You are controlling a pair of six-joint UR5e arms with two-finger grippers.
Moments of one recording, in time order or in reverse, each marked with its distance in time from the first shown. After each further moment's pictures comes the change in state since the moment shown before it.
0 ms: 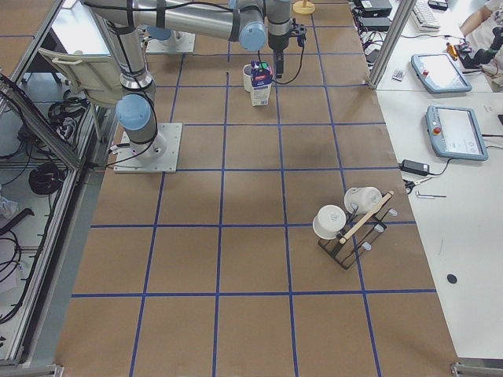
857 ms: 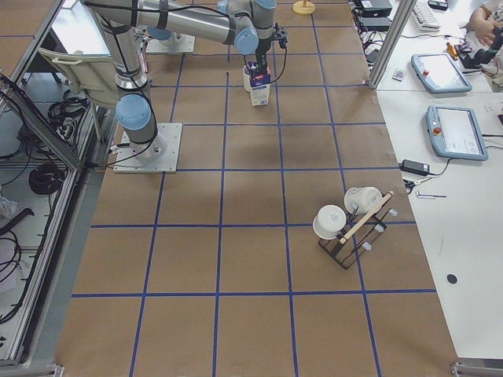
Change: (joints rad) left arm 0.002 -0.002 0.001 0.001 -0.006 0.000; right arm 0.170 0.030 0.163 -0.141 0.049 0.001
